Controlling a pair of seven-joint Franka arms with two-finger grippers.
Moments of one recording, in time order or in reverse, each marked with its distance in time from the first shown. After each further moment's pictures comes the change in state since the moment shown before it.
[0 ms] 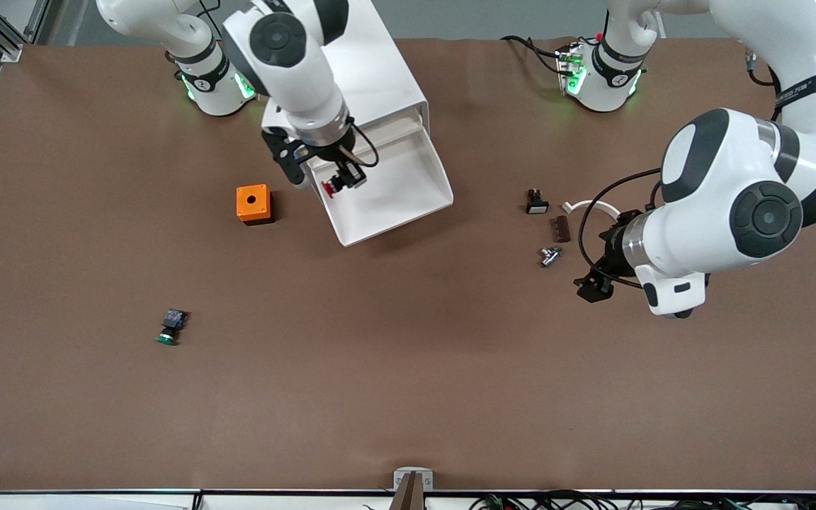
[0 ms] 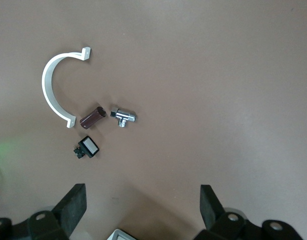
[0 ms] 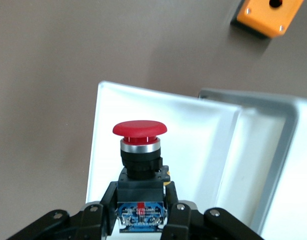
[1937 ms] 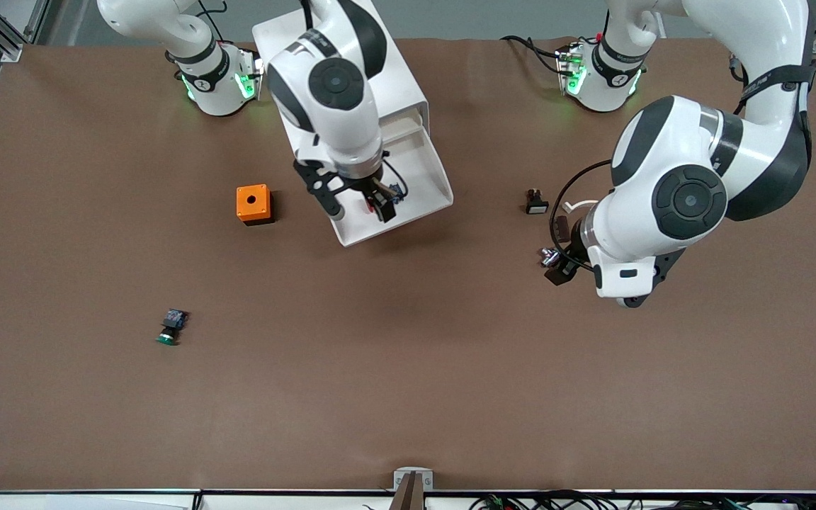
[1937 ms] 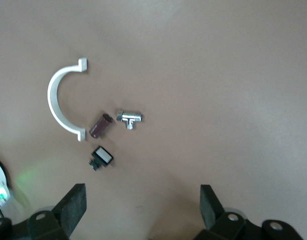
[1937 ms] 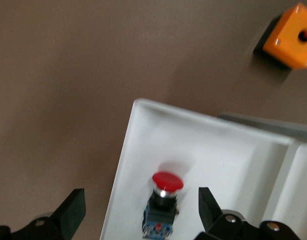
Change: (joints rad) left arm -0.075 -0.003 -0.007 -0.006 0.085 -0.022 0.163; right arm -0.042 0.201 -0.033 0.268 -0.053 -0.162 -0.186
